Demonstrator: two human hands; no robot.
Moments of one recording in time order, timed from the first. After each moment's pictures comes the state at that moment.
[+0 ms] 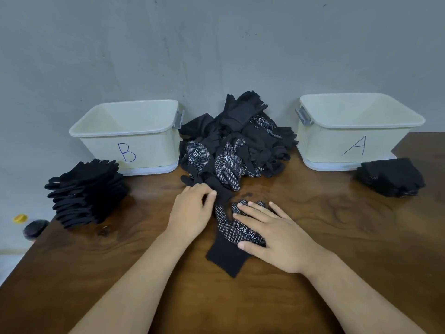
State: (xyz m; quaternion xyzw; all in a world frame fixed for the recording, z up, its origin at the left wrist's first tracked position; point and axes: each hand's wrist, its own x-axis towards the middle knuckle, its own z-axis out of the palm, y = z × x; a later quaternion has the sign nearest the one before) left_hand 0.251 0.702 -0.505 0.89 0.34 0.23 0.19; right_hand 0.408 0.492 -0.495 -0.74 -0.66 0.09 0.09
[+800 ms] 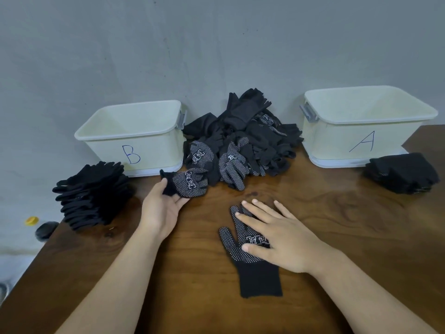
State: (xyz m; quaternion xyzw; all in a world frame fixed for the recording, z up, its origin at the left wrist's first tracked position) left_hand 0.214 0.744 -0.492 0.32 0.30 0.39 0.81; right_hand 0.410 0.494 -0.499 -0.73 -0.67 0.10 0.06
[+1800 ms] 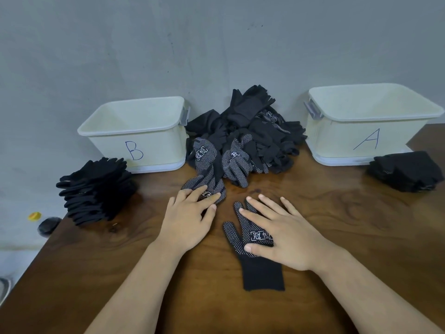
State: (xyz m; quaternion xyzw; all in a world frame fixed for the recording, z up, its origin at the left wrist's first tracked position) left_hand 0.212 0.698 -0.507 0.93 0.35 0.11 0.05; right_hand 0.408 0.493 -0.497 -0.75 -0.66 0.09 0.05
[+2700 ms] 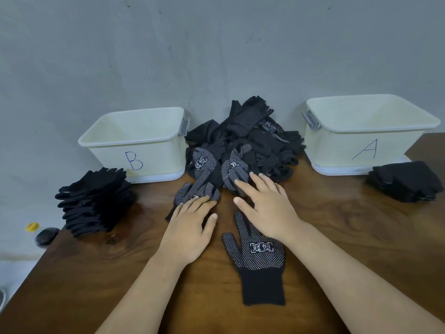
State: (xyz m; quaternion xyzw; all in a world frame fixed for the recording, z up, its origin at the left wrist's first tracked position) left_hand 0.214 0.701 -0.513 0.94 0.31 0.13 0.10; right_hand 0.421 0.570 -0.484 -0.82 -0.55 0.03 0.19
